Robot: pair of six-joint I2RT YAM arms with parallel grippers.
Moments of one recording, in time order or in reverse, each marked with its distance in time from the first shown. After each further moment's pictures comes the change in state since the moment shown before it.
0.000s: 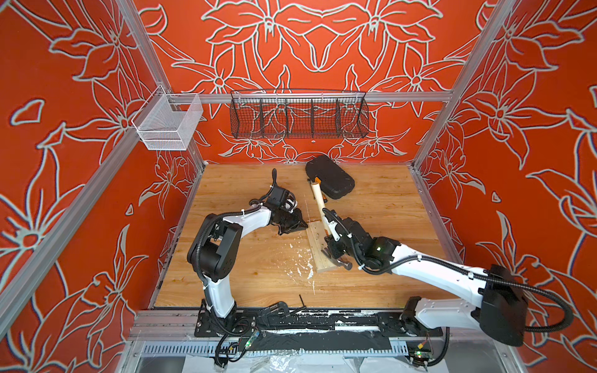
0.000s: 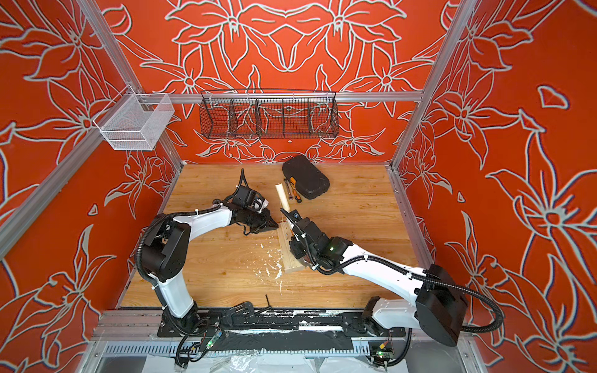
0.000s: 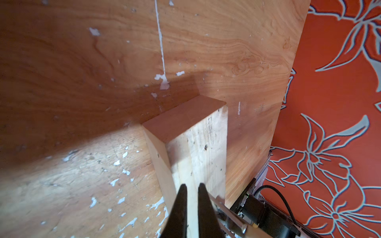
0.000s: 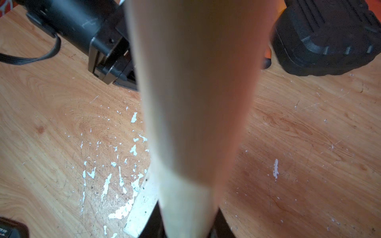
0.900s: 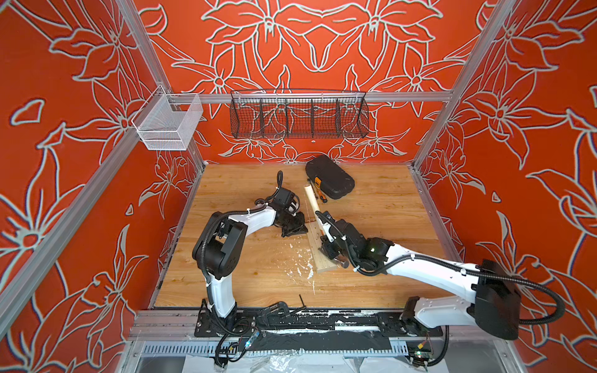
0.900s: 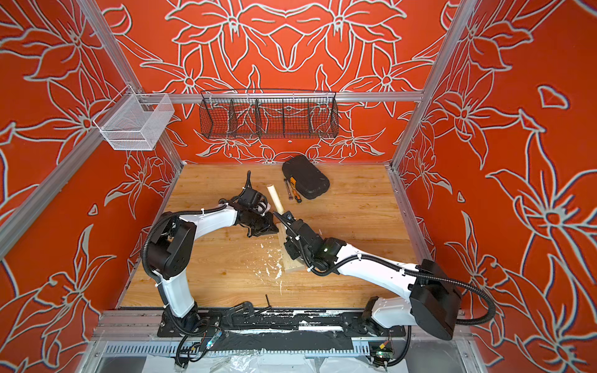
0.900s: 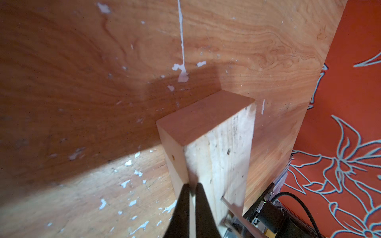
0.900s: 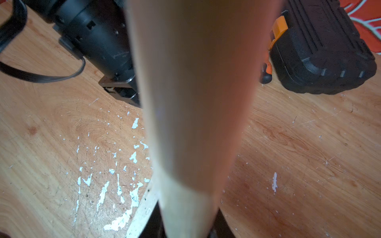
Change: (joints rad) left arm -0.038 0.041 0.025 -0.066 -0.076 0.022; right arm 0.048 0.044 0.024 0.035 0.065 -0.040
